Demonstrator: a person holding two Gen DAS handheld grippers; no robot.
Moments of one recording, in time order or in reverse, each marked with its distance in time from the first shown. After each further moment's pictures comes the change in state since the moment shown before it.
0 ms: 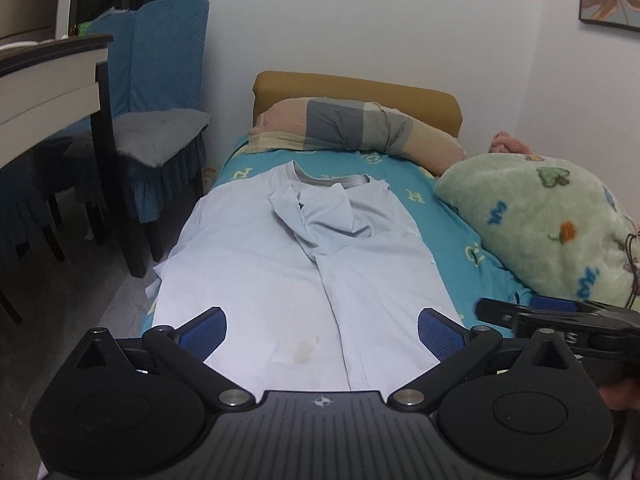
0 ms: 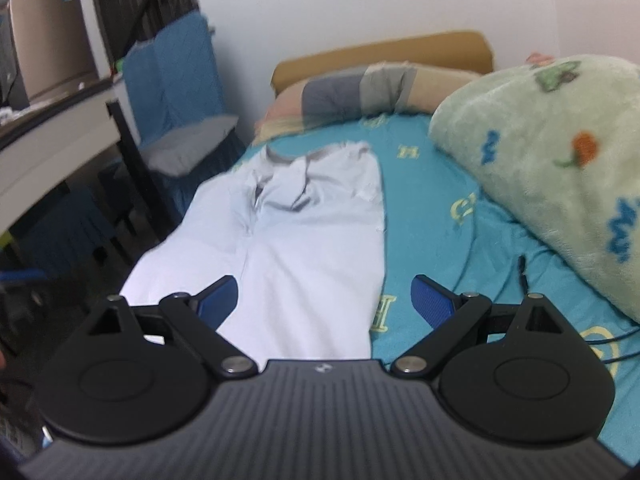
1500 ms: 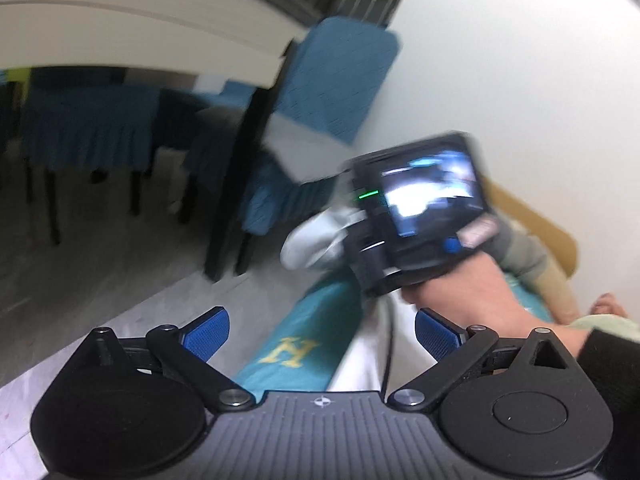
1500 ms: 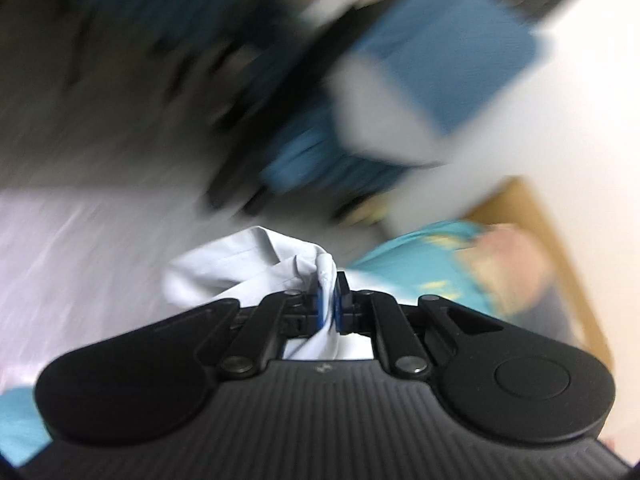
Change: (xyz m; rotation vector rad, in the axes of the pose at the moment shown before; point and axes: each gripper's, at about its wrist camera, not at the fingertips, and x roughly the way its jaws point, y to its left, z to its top) left arm 0.052 0.196 -0.025 -0.446 -0.243 0.176; right arm 0.317 0.328 0.044 -0.955 -0.115 -0.073
